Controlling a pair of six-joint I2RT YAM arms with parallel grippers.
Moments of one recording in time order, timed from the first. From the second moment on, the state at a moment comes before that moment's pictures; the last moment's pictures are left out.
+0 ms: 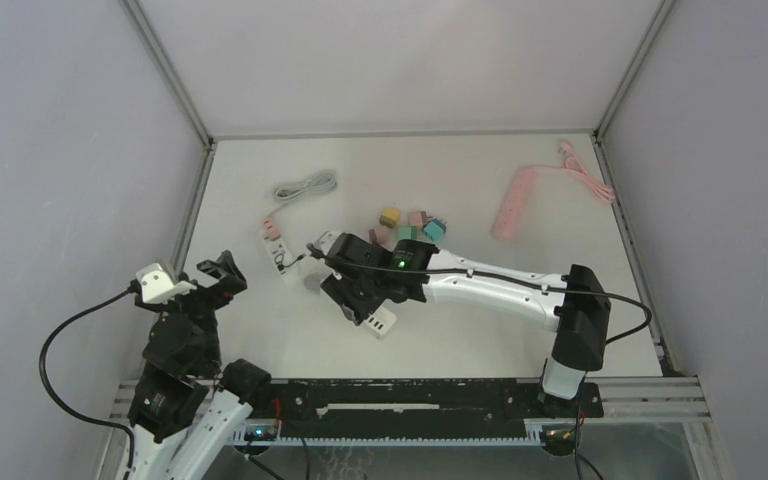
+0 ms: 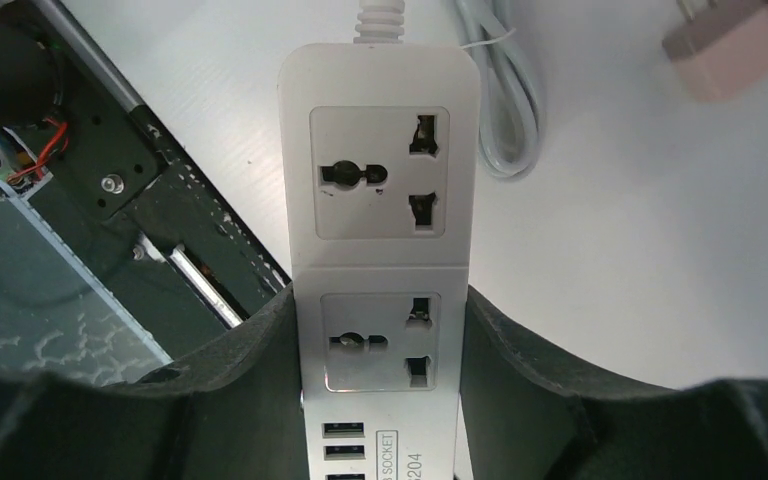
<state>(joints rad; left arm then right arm) -0.46 0.12 0.65 -0.52 -0.78 -0.29 1.20 1.73 1.57 -0.86 0.08 0.30</state>
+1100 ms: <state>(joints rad) -0.44 0.18 0.65 -0.51 -0.76 -0.29 1.17 1.82 1.18 -0.72 0.25 -0.07</state>
